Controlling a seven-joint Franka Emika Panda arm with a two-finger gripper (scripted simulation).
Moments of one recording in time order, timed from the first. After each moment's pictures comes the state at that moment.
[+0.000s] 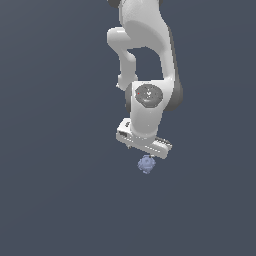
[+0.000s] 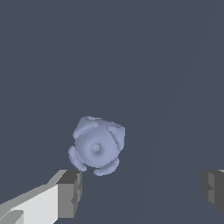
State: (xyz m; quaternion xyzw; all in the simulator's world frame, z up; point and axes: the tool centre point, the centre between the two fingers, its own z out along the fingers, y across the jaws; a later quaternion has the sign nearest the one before) arm 0.042 0.052 0.125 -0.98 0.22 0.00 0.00
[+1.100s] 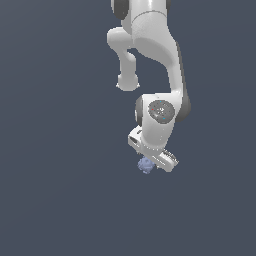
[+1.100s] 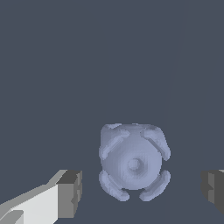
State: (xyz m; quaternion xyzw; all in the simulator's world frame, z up) arm 0.061 0.086 0.090 -0.94 0.34 0.00 0.00
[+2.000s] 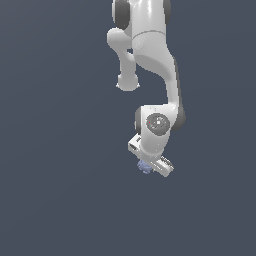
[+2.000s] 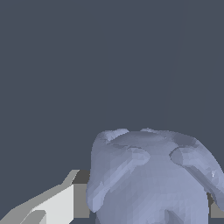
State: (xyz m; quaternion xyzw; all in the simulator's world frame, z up) arm 0.060 0.086 0.039 -0.94 0.34 0.00 0.00
